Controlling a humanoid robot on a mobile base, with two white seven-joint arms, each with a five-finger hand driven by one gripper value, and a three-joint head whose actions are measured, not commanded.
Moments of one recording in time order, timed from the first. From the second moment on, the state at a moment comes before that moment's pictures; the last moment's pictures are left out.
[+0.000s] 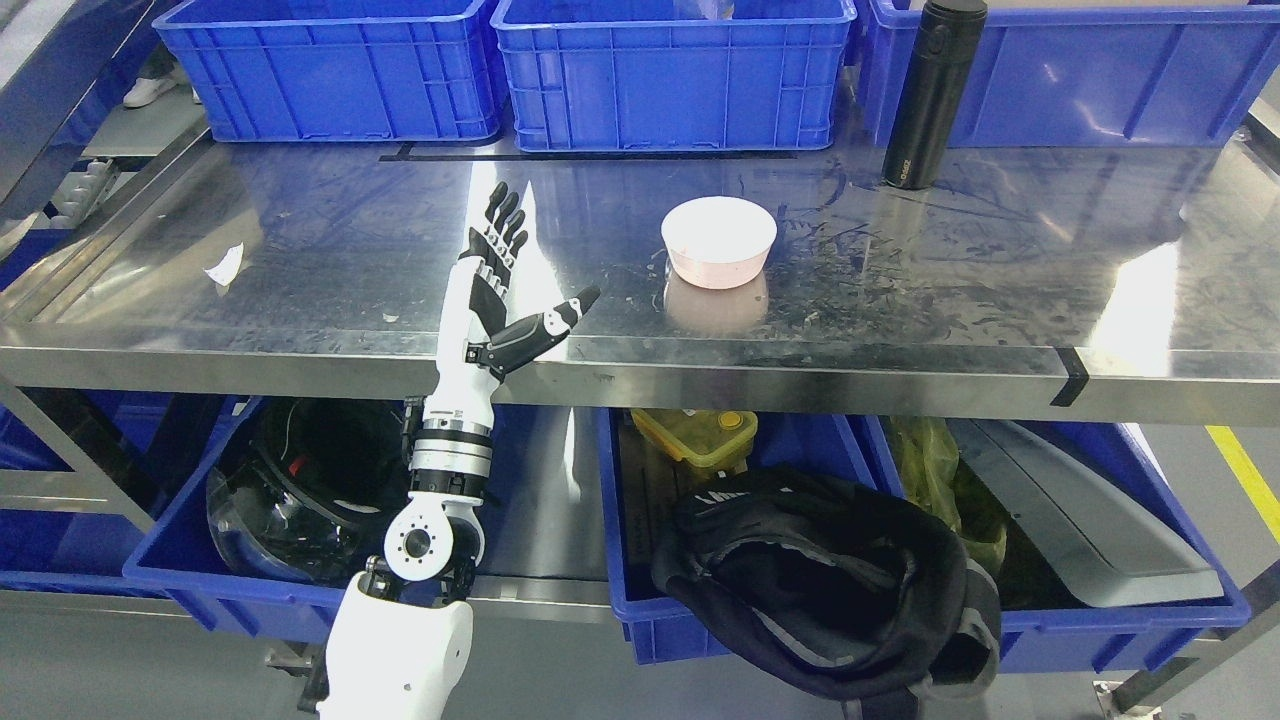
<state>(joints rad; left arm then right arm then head) -0.12 0.00 -0.13 -1.61 0.12 -0.24 0.06 0.00 0.00 0.20 0.00 0.13 -0.08 -0.05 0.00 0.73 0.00</state>
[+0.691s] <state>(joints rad) -0.31 0.13 -0.11 -1.60 -0.06 -0.24 -0.15 0.00 0.00 0.20 0.00 0.13 -0.08 -0.05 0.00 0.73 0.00</state>
